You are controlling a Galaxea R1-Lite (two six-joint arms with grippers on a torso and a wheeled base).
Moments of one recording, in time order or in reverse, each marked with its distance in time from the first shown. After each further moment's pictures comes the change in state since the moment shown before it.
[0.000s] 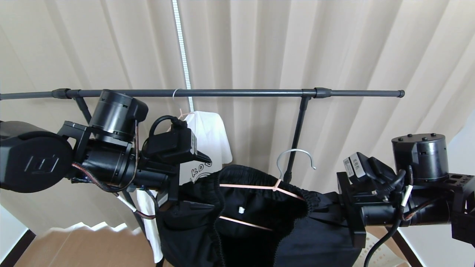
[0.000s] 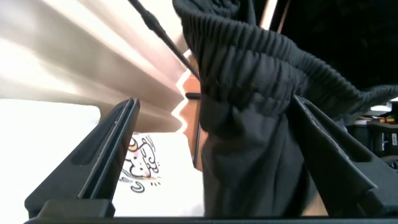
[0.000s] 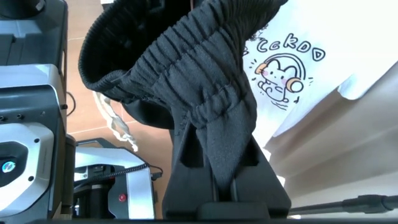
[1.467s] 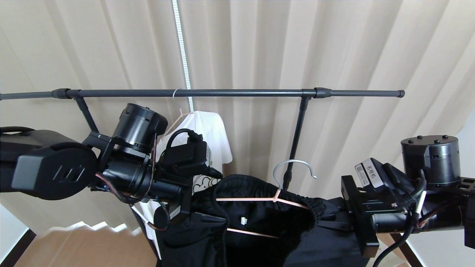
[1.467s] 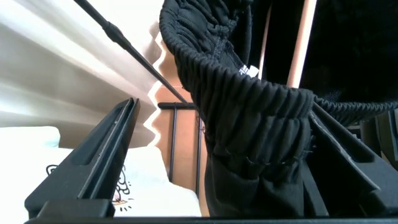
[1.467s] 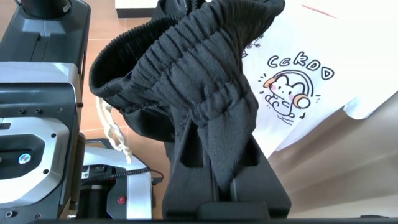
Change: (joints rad) left arm -0.057 0.051 0.021 -0.002 -0.031 -0.041; right arm 0.013 -0.045 0.029 0.001 0.051 -0.031
